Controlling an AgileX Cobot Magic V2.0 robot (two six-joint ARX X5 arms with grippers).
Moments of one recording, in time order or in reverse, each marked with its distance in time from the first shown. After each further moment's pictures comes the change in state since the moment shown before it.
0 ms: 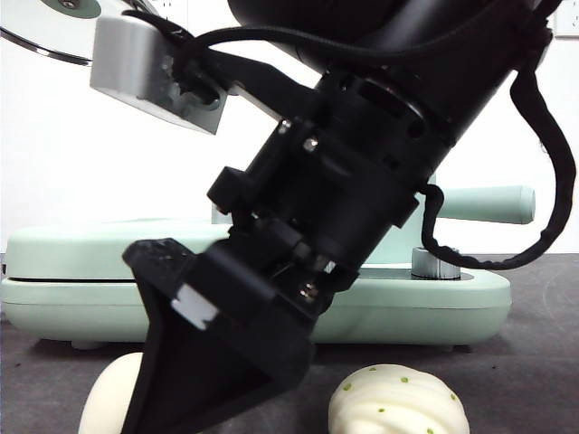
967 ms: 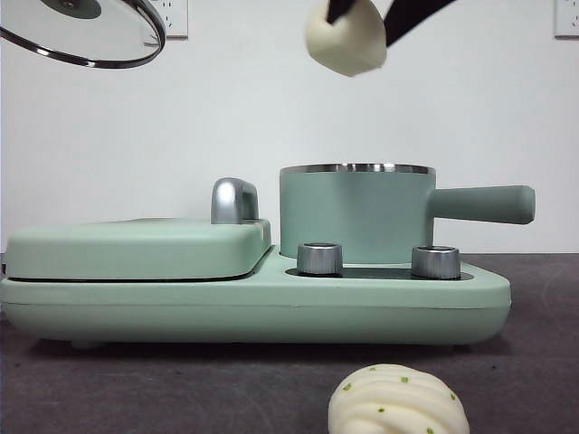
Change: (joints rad) left arm 0.000 0.000 0.000 0.000 0.000 0.000; right arm -0.382 -0.244 0.637 -0.822 0.129 0.301
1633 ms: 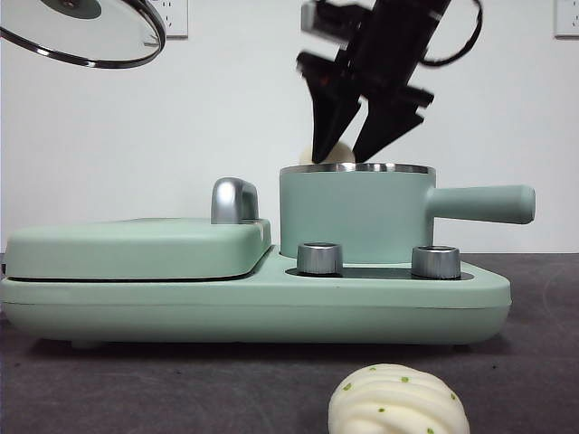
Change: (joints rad) left arm 0.000 0.000 0.000 0.000 0.000 0.000; right arm -0.178 0.390 0.097 0.257 -0.024 -0.137
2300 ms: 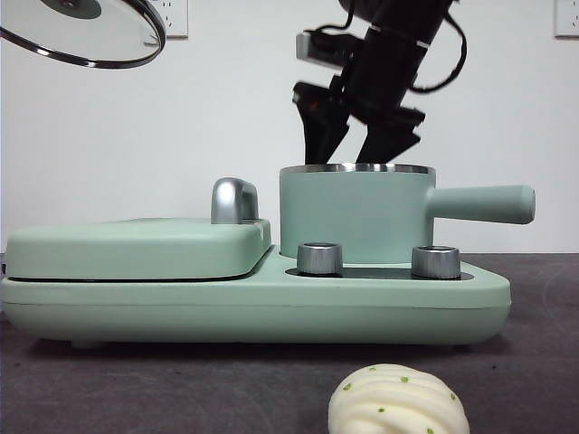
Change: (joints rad) left arm 0.000 0.000 0.000 0.000 0.000 0.000; right arm -0.017 0.068 0.053 -0.006 0.000 -0.026
